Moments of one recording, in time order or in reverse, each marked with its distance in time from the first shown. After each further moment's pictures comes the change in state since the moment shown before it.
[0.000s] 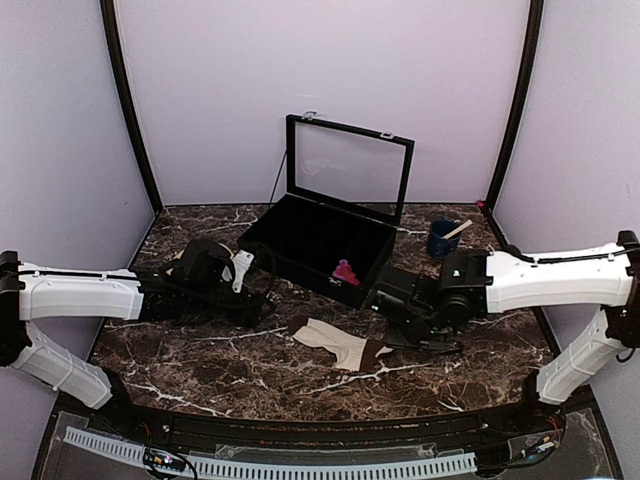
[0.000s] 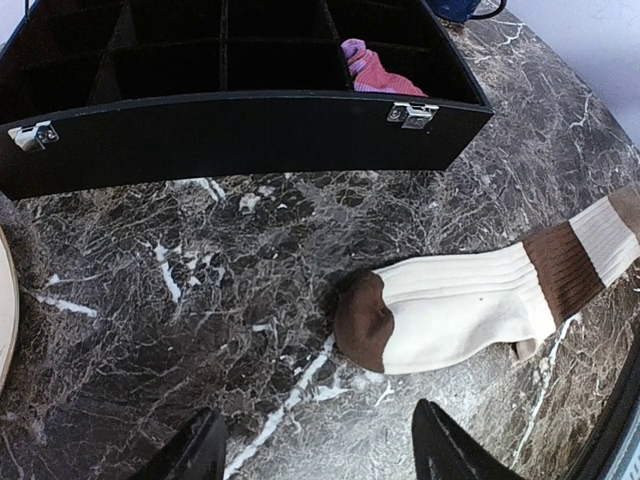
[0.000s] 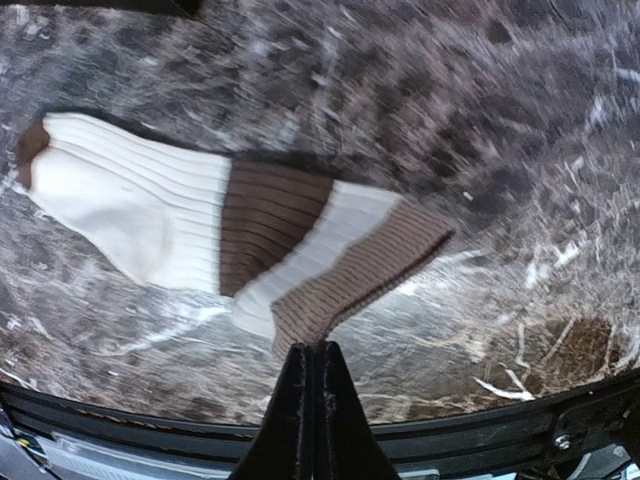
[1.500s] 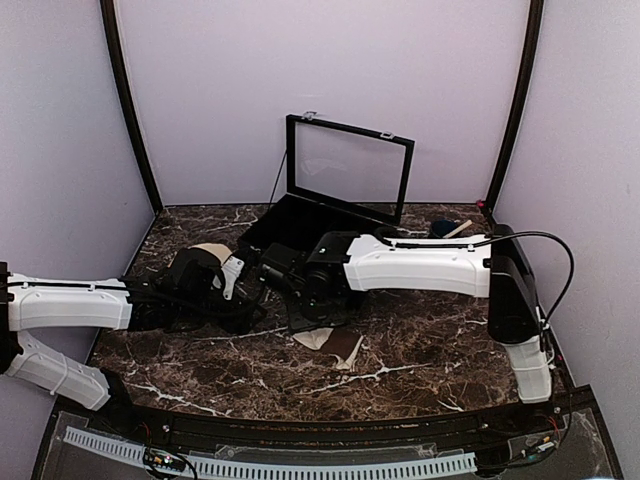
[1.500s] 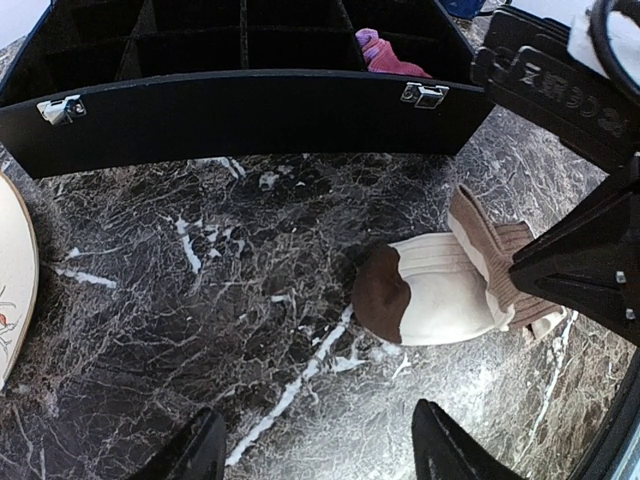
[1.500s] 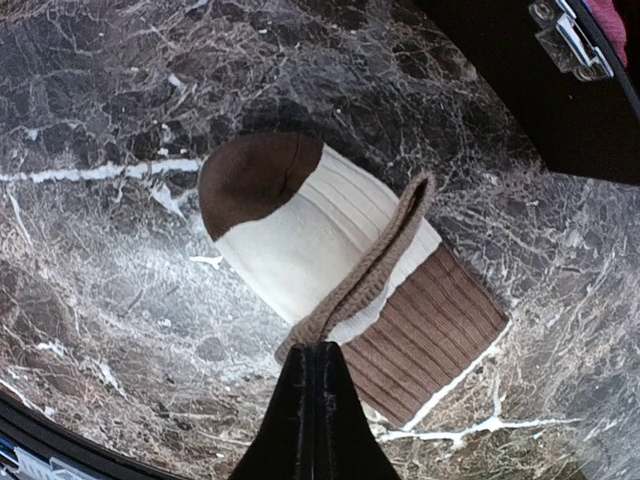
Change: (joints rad) left arm -0.006 -0.086 -0.080 0.003 -0.035 0.004; right arm -0.013 0.702 0.809 -0.061 -0.049 -0.465
